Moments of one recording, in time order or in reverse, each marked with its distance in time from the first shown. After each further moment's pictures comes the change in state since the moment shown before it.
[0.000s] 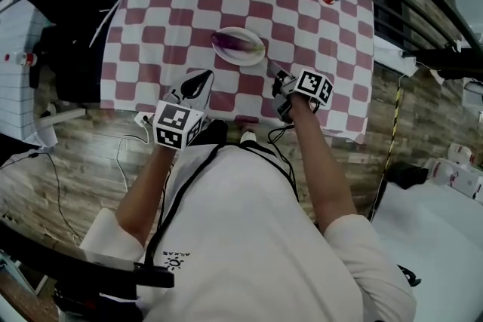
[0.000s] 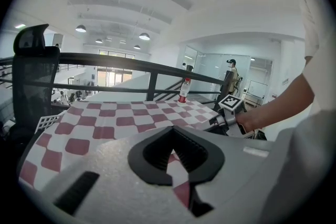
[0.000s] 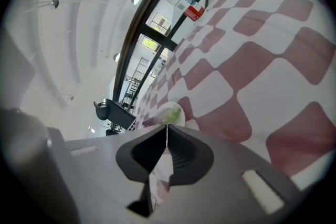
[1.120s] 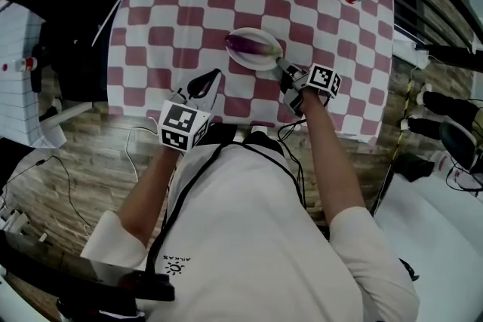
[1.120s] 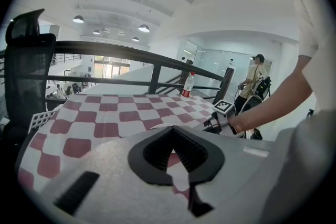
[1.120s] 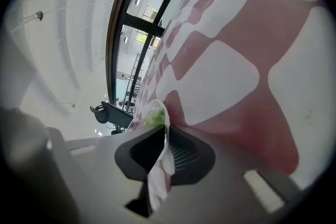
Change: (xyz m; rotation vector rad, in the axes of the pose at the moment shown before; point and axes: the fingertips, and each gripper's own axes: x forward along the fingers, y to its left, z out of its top) left arm 0.027 0.048 -0.006 -0.025 0.076 -0.044; right arm 0.065 -0.029 0.005 0.115 0.089 0.046
